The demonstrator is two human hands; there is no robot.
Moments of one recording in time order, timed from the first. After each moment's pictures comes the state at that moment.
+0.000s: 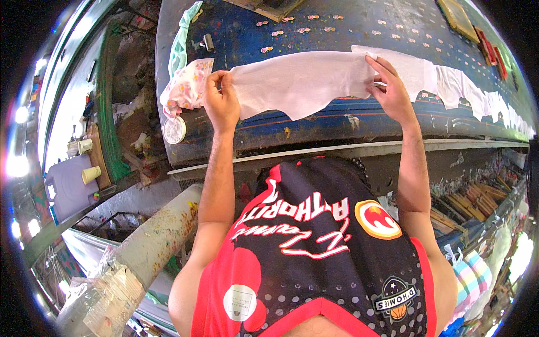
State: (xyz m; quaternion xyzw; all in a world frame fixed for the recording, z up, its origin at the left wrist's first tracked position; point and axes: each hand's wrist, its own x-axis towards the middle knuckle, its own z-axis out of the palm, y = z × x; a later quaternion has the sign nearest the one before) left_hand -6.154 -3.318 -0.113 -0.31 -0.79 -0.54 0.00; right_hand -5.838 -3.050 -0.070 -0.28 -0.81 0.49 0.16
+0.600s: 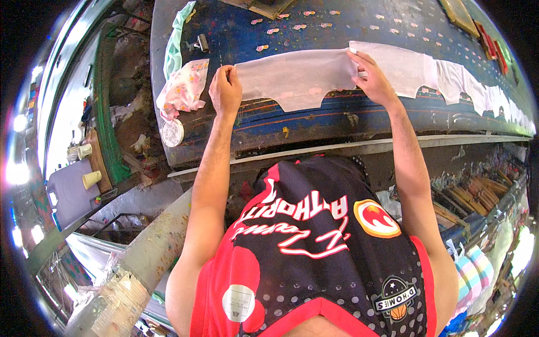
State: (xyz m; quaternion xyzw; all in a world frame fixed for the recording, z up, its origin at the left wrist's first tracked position) left_hand -6.192 -3.290 -0.181 -0.39 -0.83 -0.38 0.07; right_hand -5.857 -3.018 -0.153 -0.25 -0.85 0.44 0.14
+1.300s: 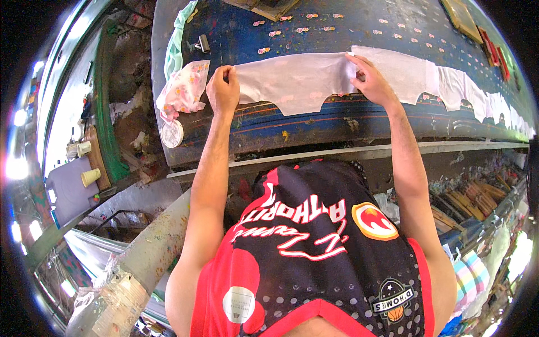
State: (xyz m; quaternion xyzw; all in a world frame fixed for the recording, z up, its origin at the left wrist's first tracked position) left_hand -6.200 -3.286 -0.177 -0.35 -0.85 -0.39 0.03; right_hand -5.866 -3.004 -0.159 -0.25 -0.86 0.43 0.09
